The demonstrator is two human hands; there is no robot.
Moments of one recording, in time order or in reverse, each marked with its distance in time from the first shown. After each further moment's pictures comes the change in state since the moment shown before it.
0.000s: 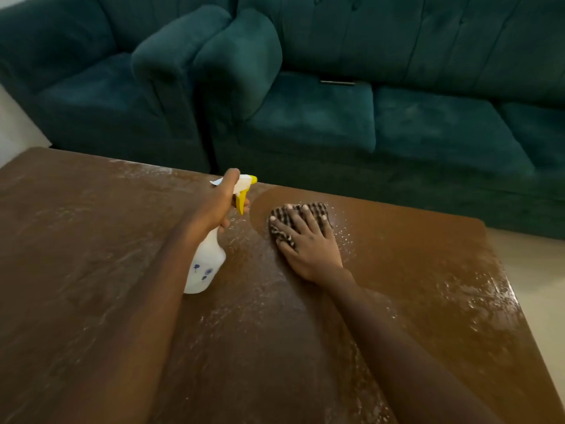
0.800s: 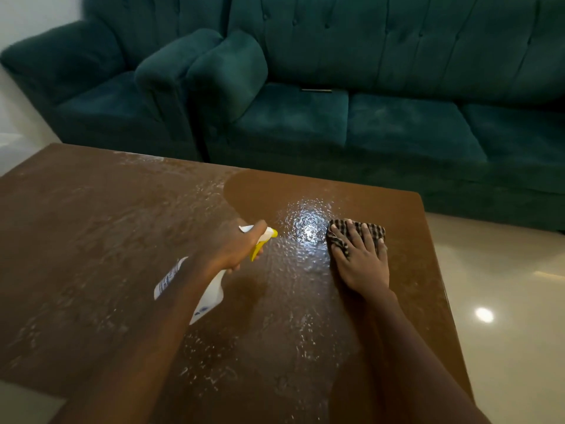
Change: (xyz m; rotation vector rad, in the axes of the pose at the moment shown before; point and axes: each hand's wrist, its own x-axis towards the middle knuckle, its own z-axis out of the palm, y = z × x) left_hand -0.170 0.002 0.081 0.325 -0.164 0.029; right_hand -0.188 0.113 -0.018 0.078 0.004 0.339
